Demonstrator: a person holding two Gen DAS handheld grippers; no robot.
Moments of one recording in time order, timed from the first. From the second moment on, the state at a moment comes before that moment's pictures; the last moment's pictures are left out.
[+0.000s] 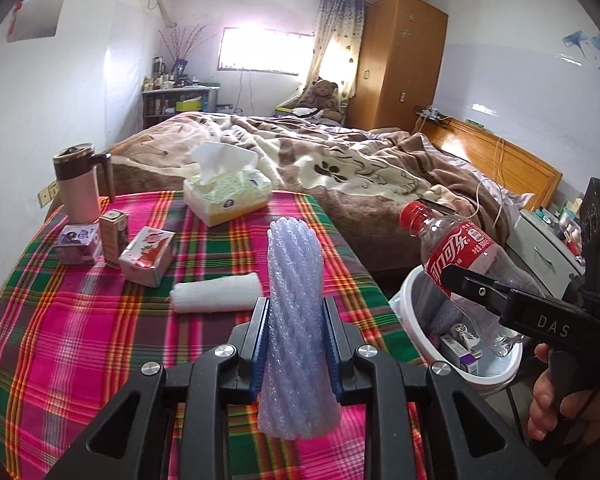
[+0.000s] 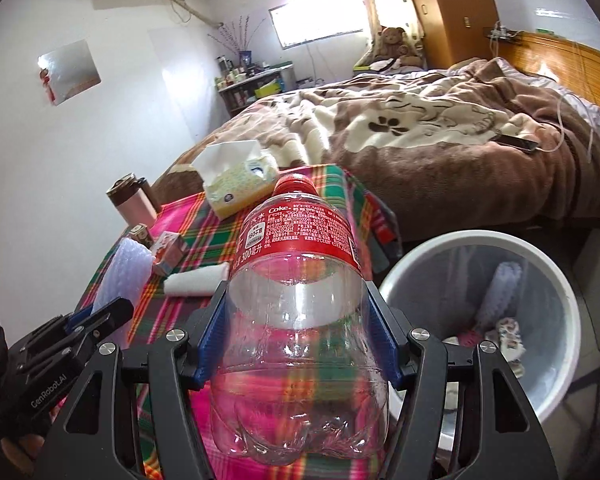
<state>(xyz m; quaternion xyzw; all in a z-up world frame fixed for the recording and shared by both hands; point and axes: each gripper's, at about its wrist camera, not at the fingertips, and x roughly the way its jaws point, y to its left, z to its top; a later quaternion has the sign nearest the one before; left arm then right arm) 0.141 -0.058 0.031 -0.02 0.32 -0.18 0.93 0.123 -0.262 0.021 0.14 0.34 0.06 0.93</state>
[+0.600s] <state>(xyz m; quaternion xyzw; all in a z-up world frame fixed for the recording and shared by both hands) 0.136 -0.152 0.024 0.02 0.33 -0.24 0.91 0.097 -0.332 0.011 0.15 0.33 -0.03 0.93</state>
